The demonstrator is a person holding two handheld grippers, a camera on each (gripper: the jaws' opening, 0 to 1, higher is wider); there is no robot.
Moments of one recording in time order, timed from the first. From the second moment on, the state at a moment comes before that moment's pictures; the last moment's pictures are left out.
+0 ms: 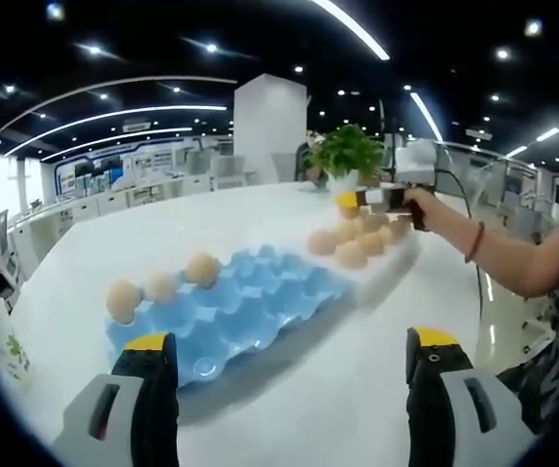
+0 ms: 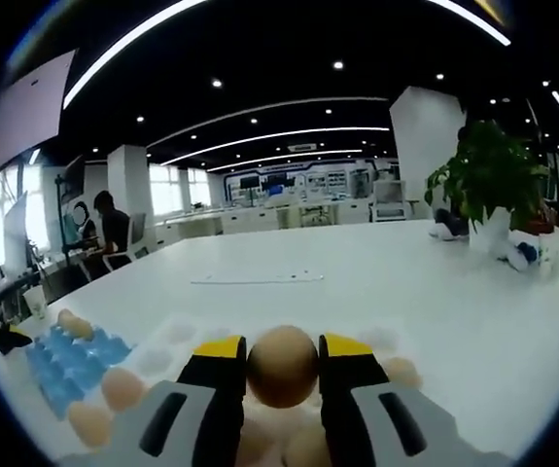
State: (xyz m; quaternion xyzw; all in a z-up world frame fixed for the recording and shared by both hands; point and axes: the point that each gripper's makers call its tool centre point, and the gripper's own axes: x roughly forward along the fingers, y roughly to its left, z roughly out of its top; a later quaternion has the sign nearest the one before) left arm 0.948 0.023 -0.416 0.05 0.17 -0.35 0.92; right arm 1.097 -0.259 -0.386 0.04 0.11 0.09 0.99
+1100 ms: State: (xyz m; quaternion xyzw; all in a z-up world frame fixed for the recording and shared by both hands) left arm 0.943 0.028 -0.412 0.05 0.16 -0.35 0.92; right arm 1.097 -0.172 -0.372 0.04 0.10 0.18 0.98
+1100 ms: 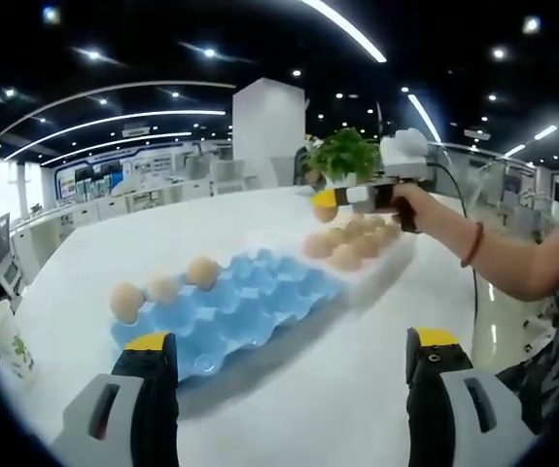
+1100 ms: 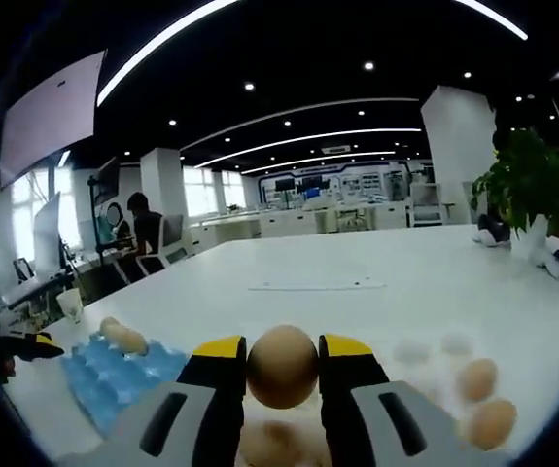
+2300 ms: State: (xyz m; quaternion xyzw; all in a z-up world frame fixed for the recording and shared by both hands) left arm 0.943 0.034 -0.412 0.04 0.16 -0.35 0.92; right arm 1.085 -0.050 -0.372 0.04 0.12 0.29 0.95
